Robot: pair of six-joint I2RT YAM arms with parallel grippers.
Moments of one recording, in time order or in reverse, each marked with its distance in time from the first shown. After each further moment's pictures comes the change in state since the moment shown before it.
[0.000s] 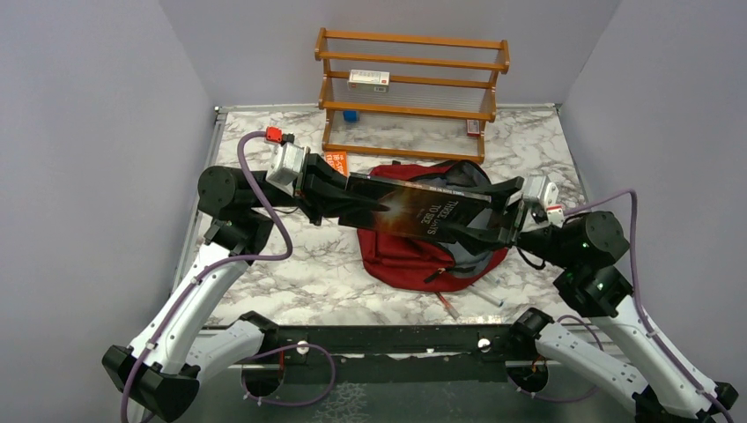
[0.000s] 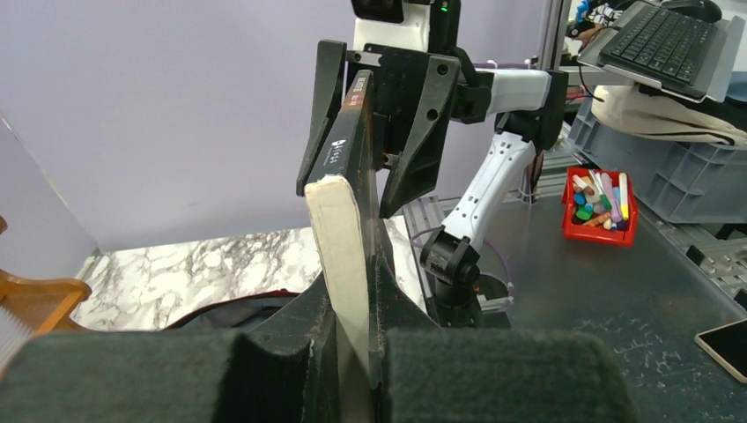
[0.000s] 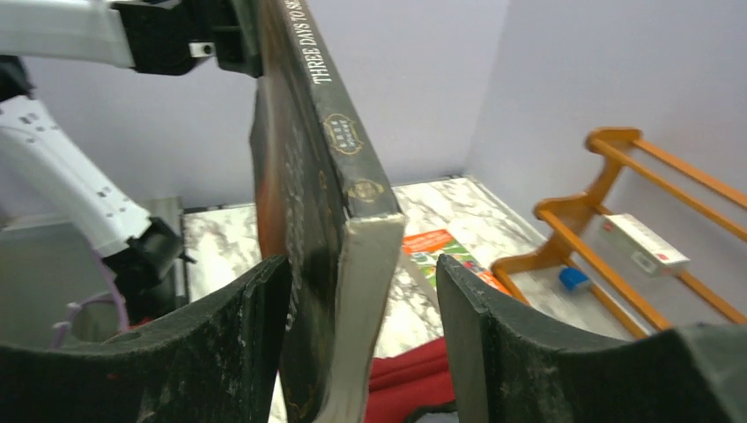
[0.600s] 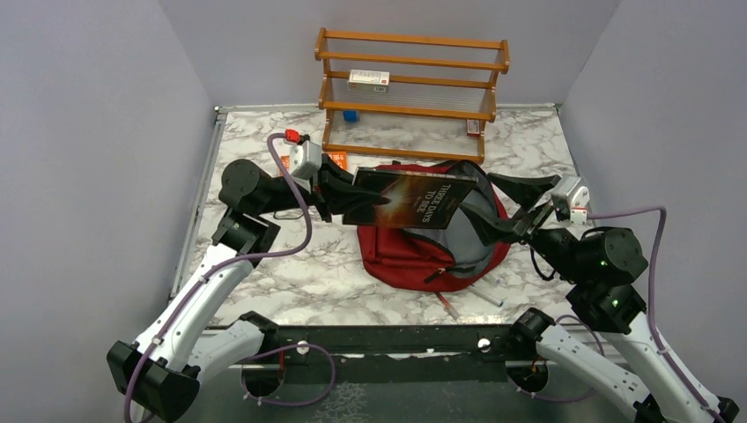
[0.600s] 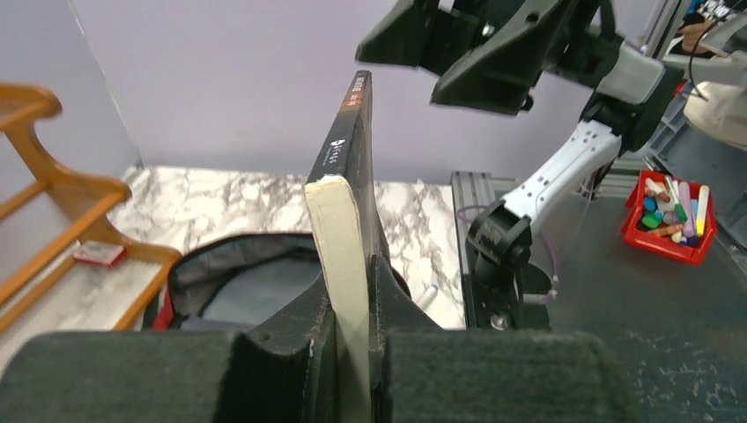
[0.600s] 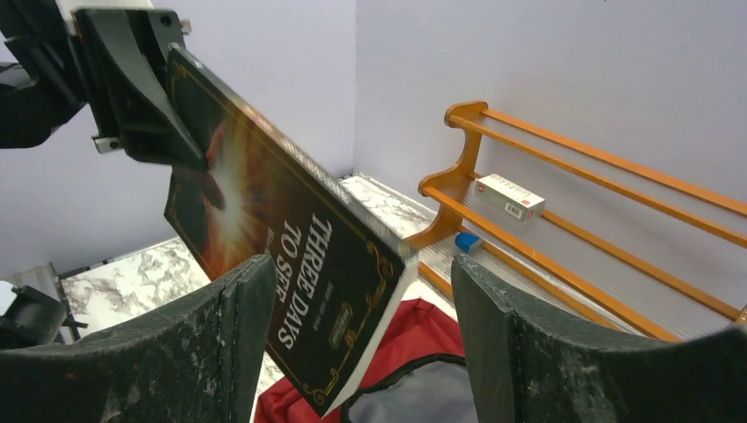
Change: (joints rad) left arm 0.005 -0.006 -0.109 -0.209 -0.152 0.177; right arm 0.000 -0.097 -0.022 -0.048 0.307 -0.010
